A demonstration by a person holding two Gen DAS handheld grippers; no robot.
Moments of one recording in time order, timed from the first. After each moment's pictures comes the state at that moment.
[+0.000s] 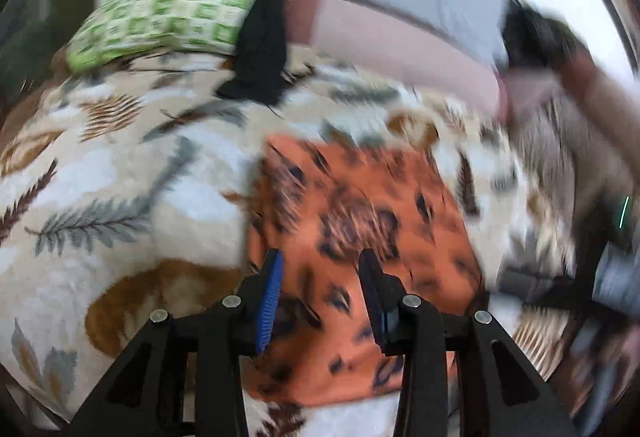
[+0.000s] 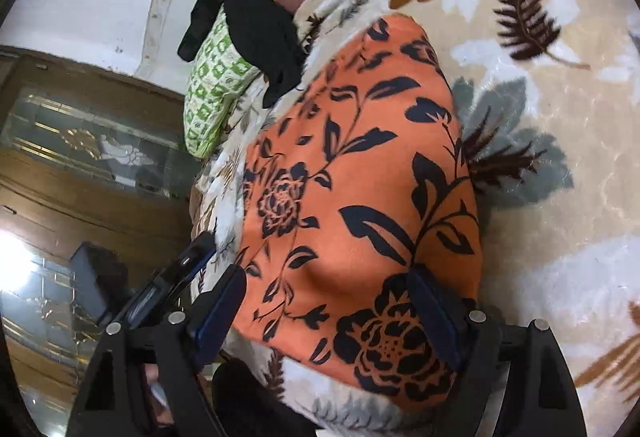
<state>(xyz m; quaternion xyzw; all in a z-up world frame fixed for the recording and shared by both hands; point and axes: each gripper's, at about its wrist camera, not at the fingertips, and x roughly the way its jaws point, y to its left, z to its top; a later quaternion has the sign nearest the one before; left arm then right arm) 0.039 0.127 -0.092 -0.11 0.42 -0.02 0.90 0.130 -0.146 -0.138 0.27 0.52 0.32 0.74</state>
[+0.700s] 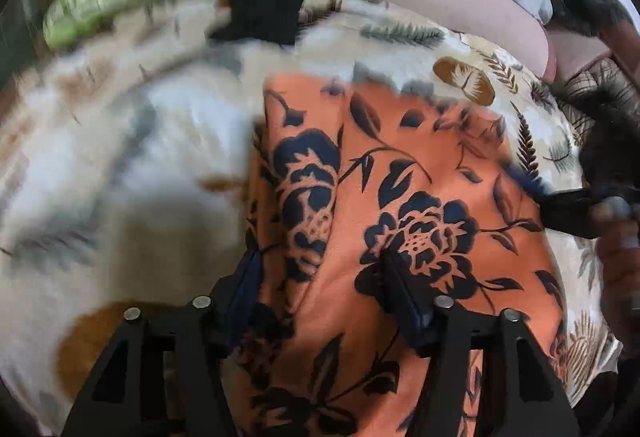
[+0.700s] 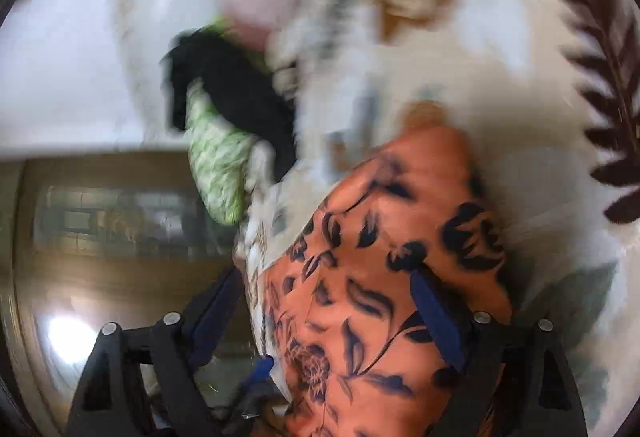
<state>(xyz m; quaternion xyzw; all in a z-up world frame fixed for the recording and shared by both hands) 0.123 0.139 -0.146 -0.13 0.49 0.01 0.86 0.285 -0.151 -0.196 0.48 0.52 0.32 0.63</state>
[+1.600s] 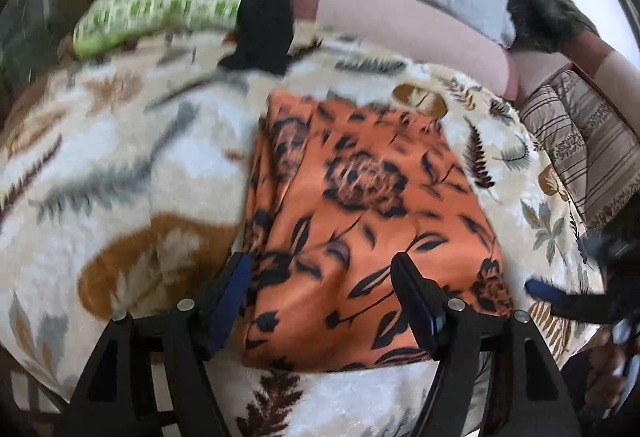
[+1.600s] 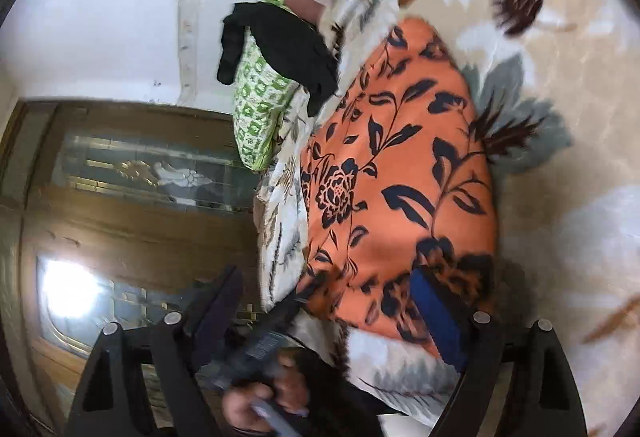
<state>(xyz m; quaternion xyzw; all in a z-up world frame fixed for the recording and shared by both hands) 0.033 0.122 -0.092 -0.11 0.42 0.00 0.90 0.107 -0.182 -0.150 0.37 0.50 0.35 0.70</state>
